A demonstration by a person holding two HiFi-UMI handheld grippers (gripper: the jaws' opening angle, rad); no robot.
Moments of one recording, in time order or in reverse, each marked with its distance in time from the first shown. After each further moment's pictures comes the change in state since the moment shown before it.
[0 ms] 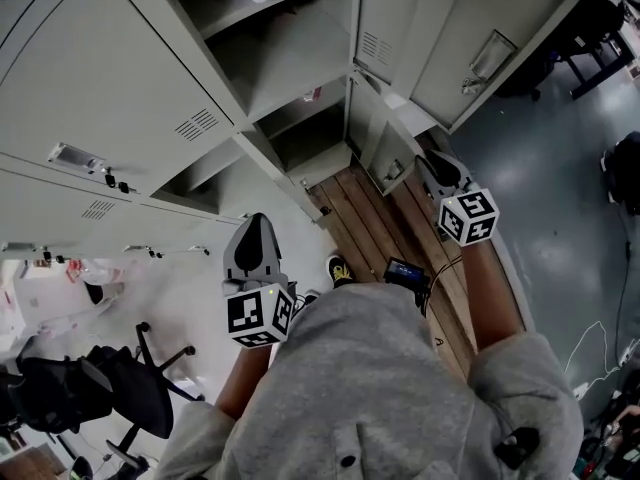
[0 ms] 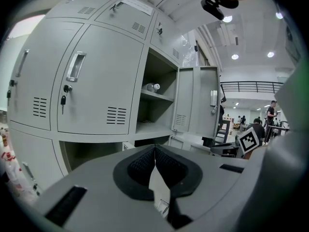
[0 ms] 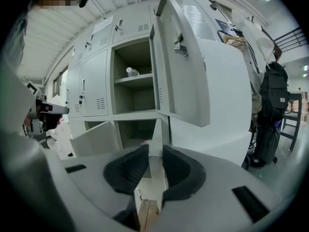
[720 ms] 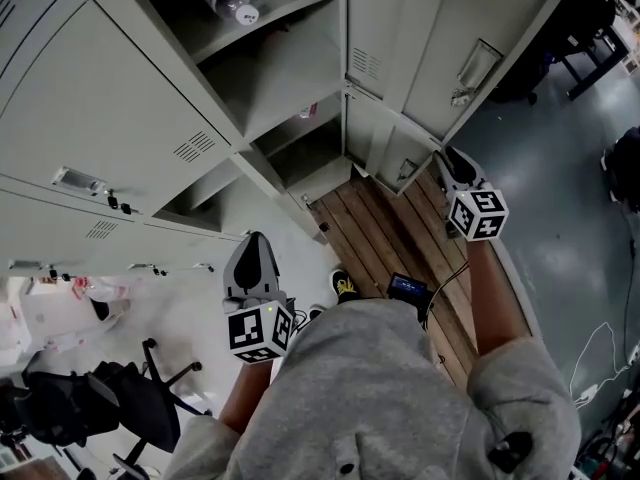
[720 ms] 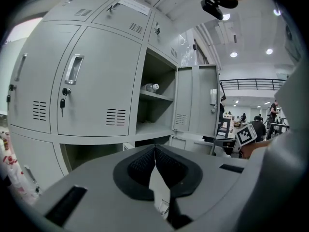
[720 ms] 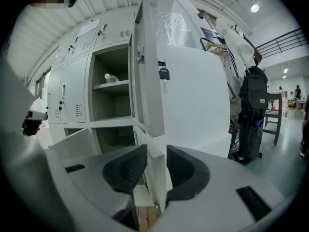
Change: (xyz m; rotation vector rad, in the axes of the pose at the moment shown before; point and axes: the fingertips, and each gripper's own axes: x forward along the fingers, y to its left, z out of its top) left arm -0.002 -0.002 0.001 0.014 0.008 0.012; right arm -0.011 -0.068 0.011 0.070 -0.060 -0.187
